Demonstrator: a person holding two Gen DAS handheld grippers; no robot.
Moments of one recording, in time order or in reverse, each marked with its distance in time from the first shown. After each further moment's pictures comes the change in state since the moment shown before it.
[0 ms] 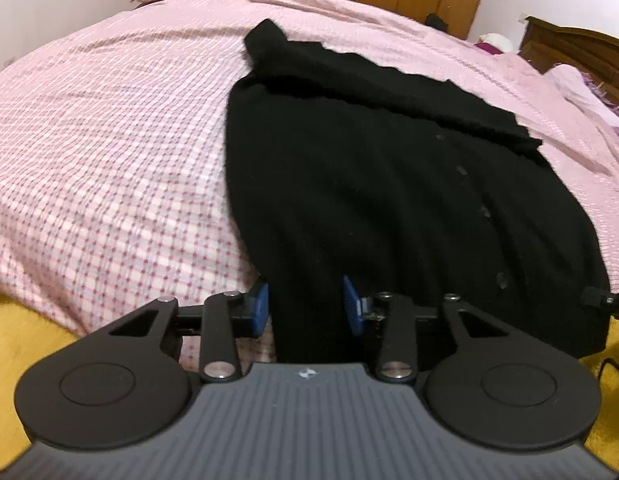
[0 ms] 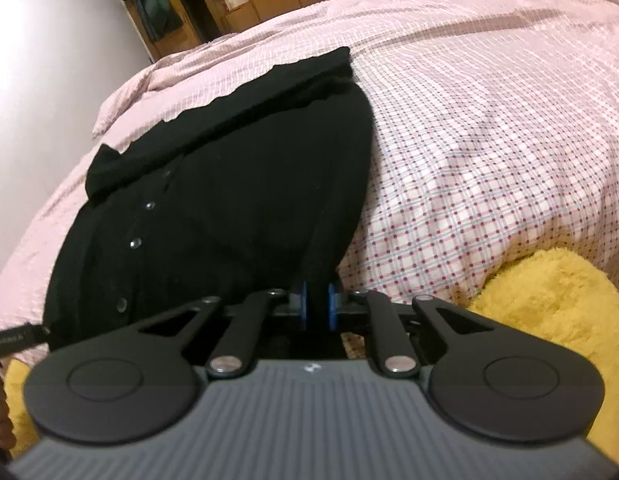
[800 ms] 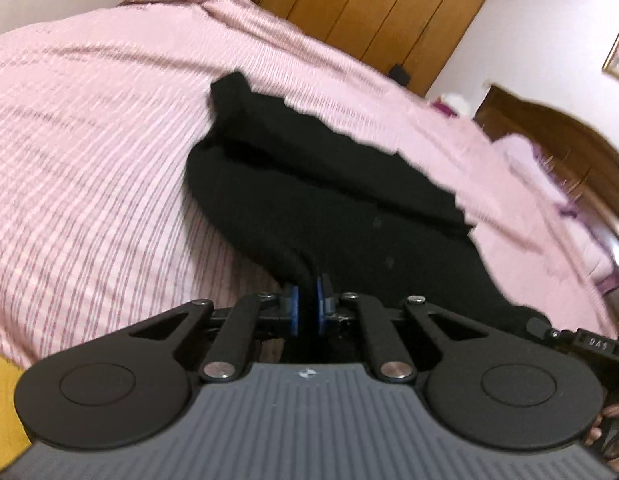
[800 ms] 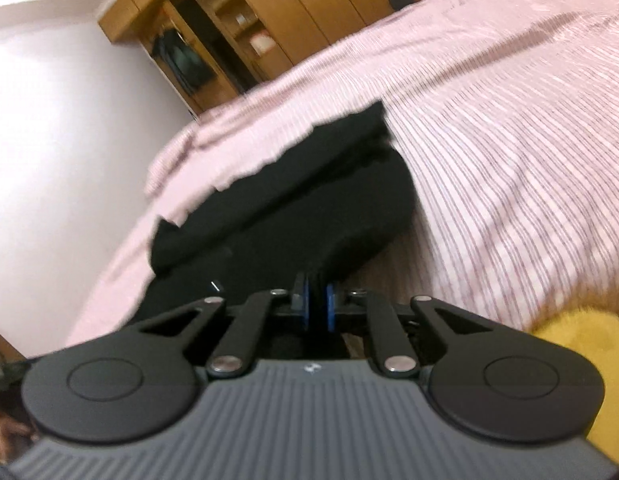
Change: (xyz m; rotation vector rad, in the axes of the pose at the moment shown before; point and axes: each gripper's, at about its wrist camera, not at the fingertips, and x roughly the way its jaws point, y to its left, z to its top) left arm -0.031 0.016 0.050 -0.159 -0.109 -0.248; right arm -0.020 -0.010 0.048 0.124 -0.111 0.217
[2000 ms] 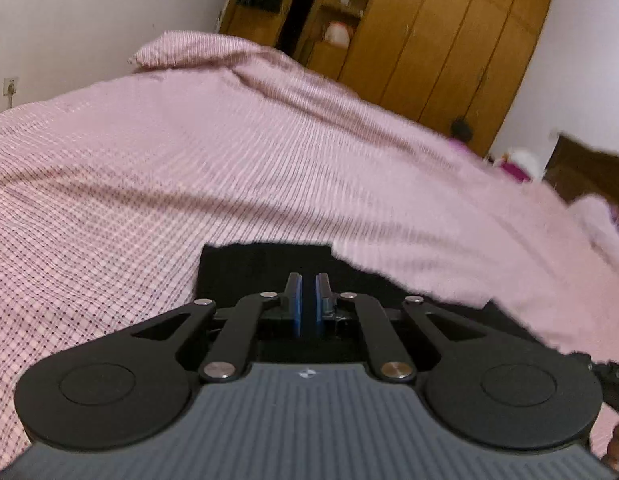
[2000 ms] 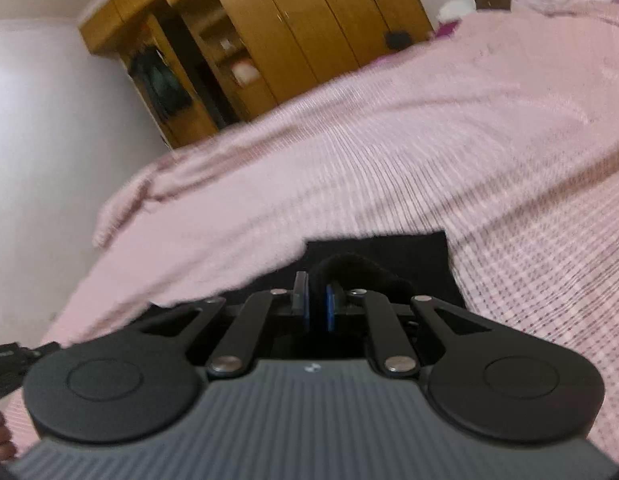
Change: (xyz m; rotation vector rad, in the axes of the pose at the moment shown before) left arm 0.188 0.000 0.186 0.018 -0.136 0.219; right arm 0.223 0.016 0.137 -0.080 -0.083 -0.134
